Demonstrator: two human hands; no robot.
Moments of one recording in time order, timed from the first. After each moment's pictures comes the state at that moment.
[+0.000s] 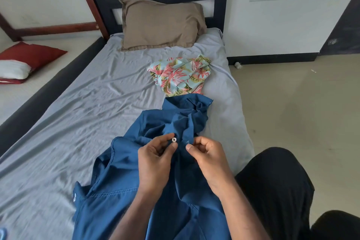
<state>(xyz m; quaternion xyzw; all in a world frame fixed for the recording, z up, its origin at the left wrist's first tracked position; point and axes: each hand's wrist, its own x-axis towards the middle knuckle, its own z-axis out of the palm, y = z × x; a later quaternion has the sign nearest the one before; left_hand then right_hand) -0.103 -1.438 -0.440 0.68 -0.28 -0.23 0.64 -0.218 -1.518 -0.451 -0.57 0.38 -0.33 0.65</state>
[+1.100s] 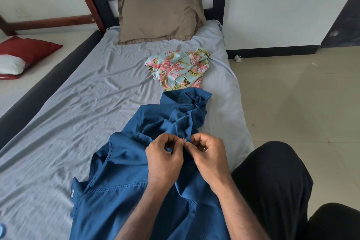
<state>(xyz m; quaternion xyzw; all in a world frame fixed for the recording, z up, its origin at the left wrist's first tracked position) -0.122 -1.449 -0.440 0.77 -0.35 -0.13 0.53 -0.223 -1.518 -0.465 -0.64 0.36 -0.37 0.57</state>
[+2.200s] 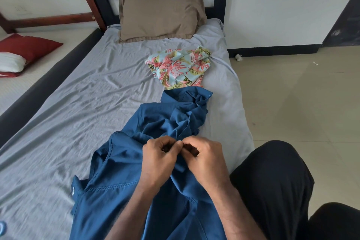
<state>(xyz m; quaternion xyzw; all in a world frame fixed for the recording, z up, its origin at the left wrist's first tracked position) -0.103 -1.438 -0.440 0.74 -0.40 -0.22 0.50 -0.218 -1.511 -0.468 -0.79 0.30 -0.39 0.36</state>
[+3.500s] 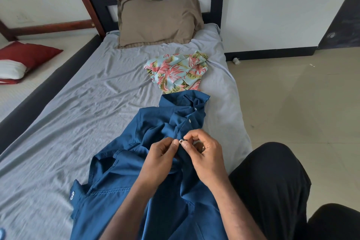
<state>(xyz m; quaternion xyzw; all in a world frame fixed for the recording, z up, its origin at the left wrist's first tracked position) -0.097 -1.443 -0.445 0.68 -0.38 -0.36 0.51 -0.219 -1.522 -0.471 -0.69 0.30 -0.45 0.49</state>
